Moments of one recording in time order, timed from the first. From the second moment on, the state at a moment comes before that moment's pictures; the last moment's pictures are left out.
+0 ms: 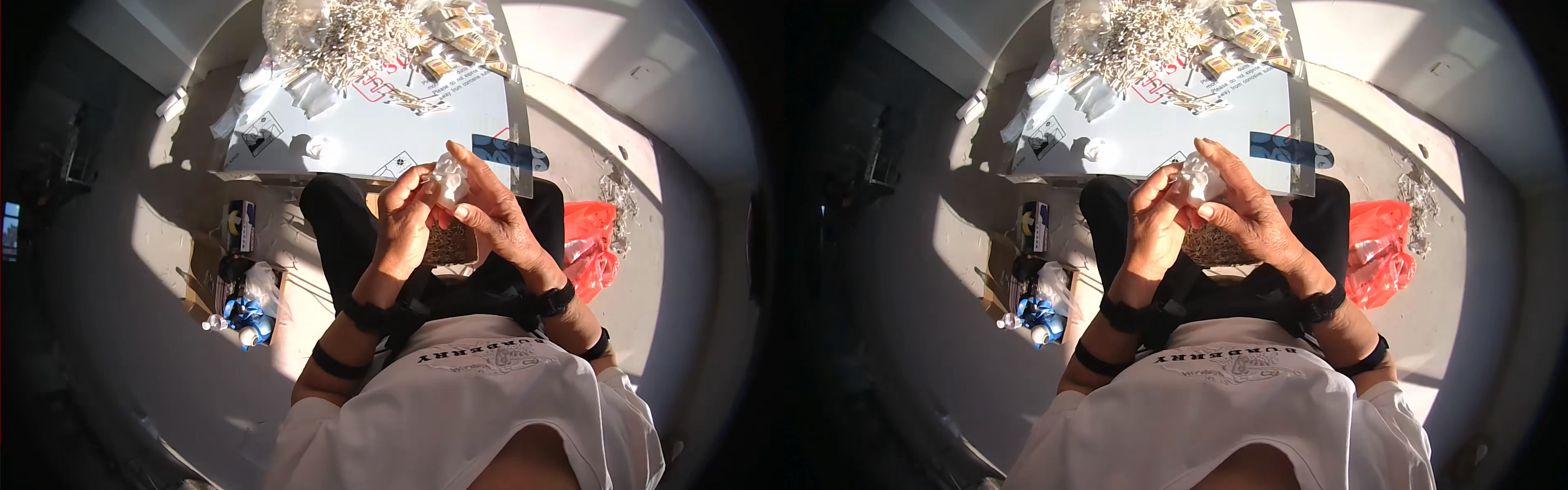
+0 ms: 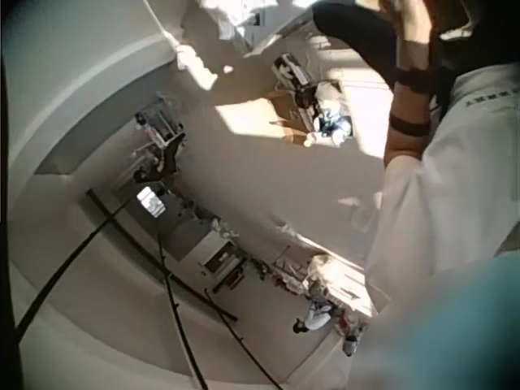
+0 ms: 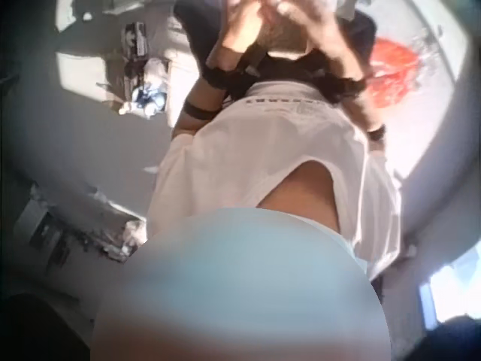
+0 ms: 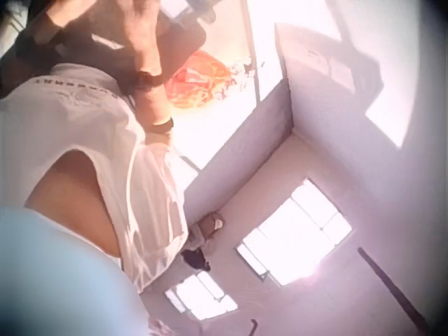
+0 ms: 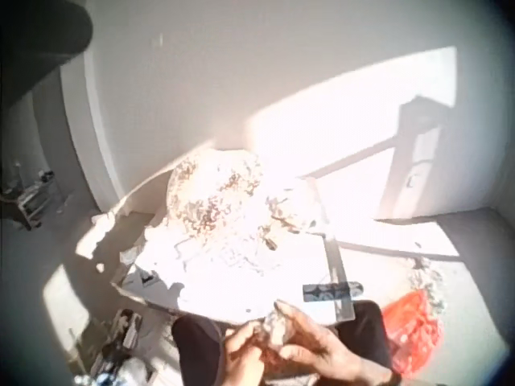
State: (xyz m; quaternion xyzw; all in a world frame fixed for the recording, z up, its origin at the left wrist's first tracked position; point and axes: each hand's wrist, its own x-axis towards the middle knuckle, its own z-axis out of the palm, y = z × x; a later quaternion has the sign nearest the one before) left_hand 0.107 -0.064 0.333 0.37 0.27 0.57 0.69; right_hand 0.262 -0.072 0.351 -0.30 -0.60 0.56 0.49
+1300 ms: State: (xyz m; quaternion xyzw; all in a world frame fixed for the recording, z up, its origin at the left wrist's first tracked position) left_hand 0.179 0.063 0.224 0.86 0.51 0.04 0.02; right_hand 0.406 -0.044 0.236 -0.61 -0.26 0.49 0.56
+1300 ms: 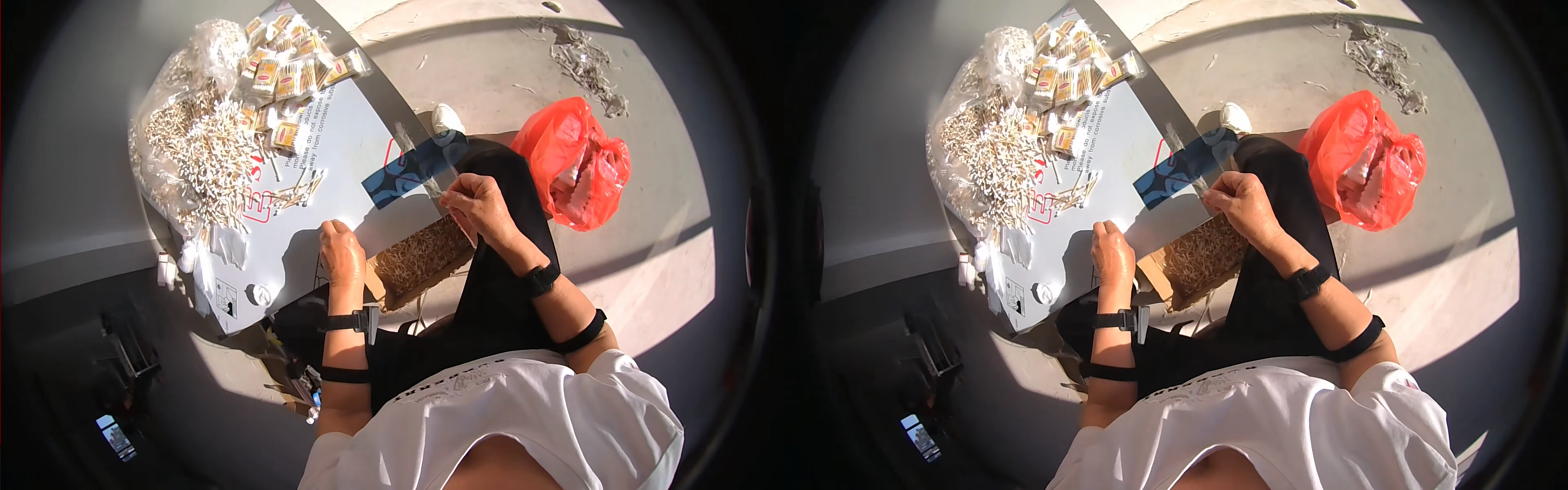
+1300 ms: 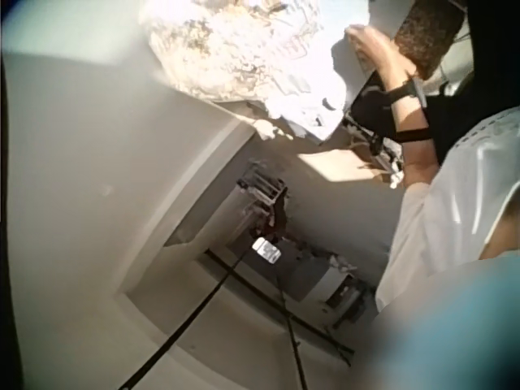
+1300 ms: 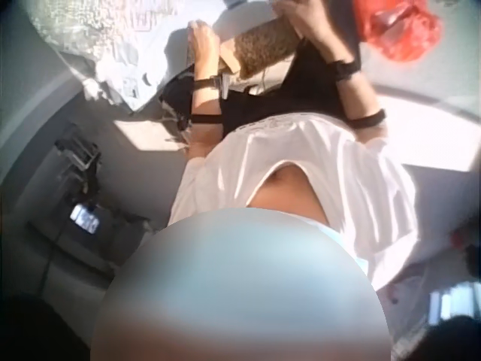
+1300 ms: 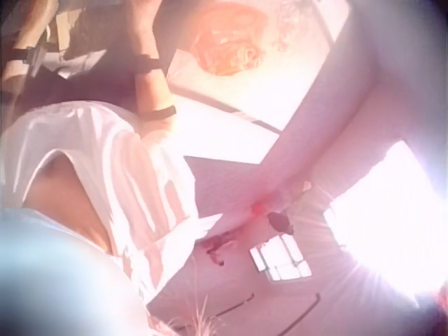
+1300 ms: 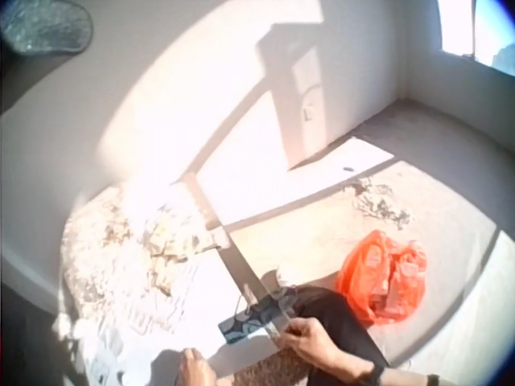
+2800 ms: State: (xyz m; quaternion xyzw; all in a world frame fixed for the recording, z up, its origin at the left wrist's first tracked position) left_hand 0.354 0.084 0.212 0.90 0.31 0.20 0.20; right_hand 0.480 0.001 0.173 -0.57 -0.12 0.51 0.63
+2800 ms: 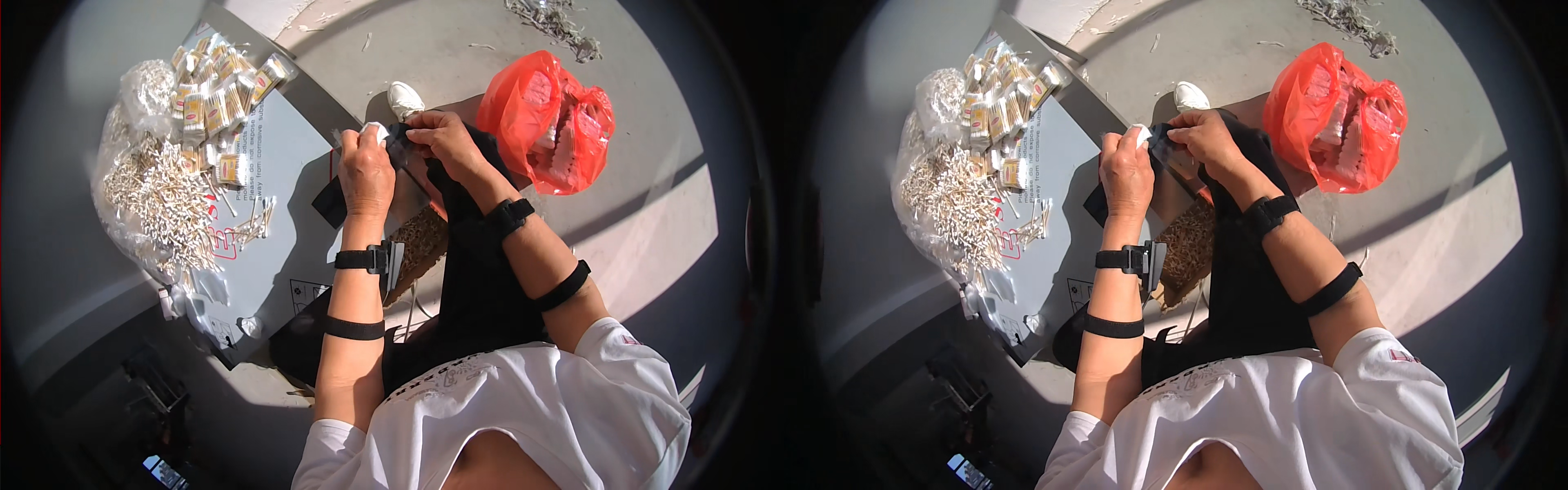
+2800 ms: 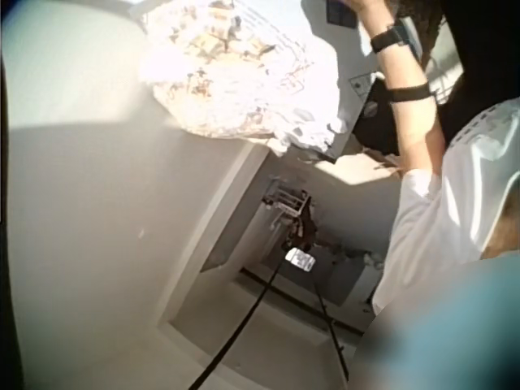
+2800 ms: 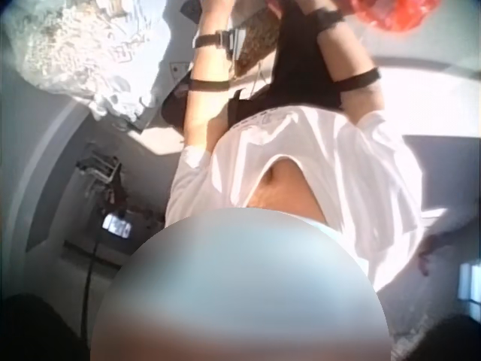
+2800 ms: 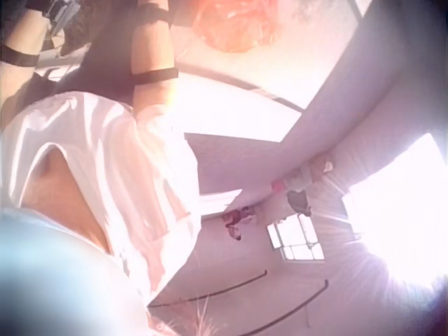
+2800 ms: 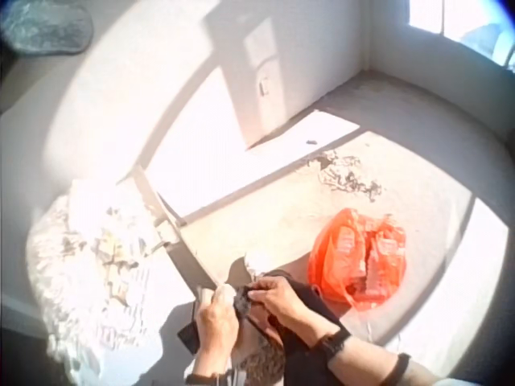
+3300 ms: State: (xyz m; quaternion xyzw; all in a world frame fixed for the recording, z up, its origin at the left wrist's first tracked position) left_hand 0.306 -0.008 0.218 0.94 0.14 0.17 0.26; right_hand 0.482 -0.003 0.160 -0.54 -0.15 0.52 0.65
